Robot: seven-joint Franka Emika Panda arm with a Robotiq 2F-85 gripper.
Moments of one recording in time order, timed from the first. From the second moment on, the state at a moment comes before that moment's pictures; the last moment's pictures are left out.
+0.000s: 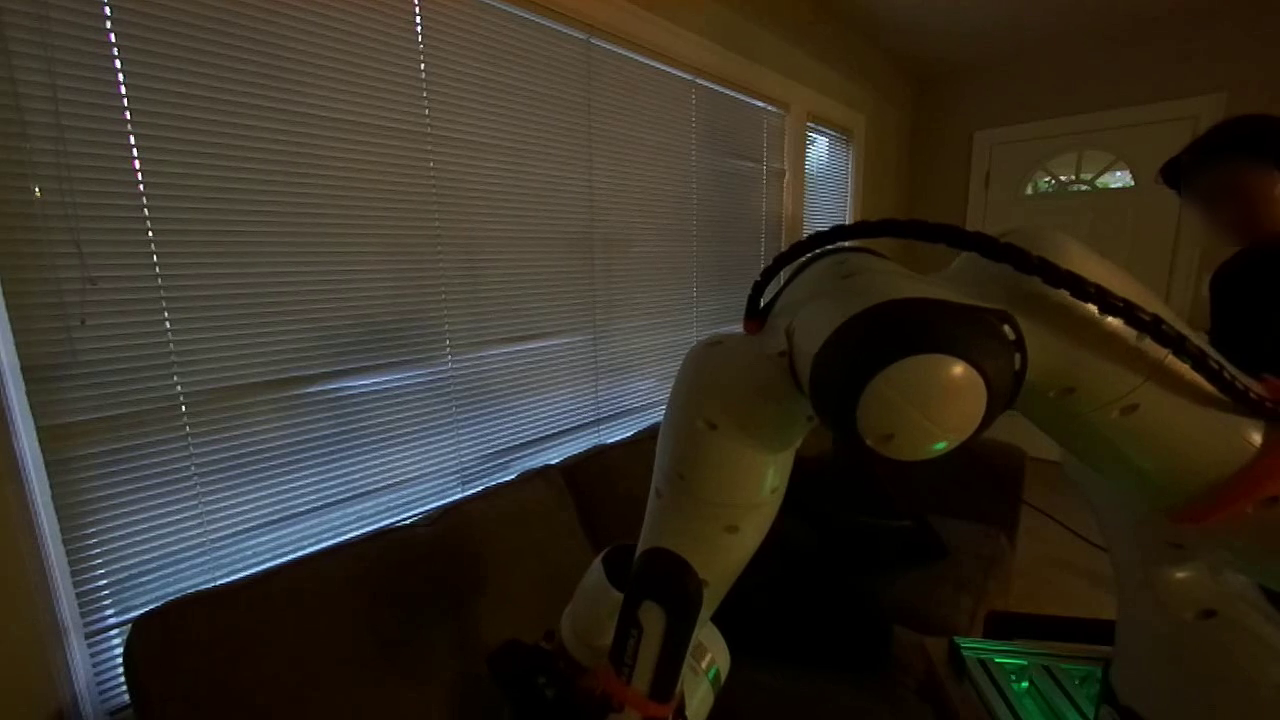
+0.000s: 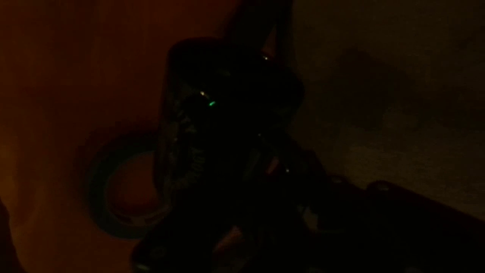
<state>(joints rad) 0.26 0.90 -0.31 -2.09 0.45 3.44 1.80</state>
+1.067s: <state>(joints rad) -0.06 0.93 0.02 -2.13 0.45 3.92 1.68</state>
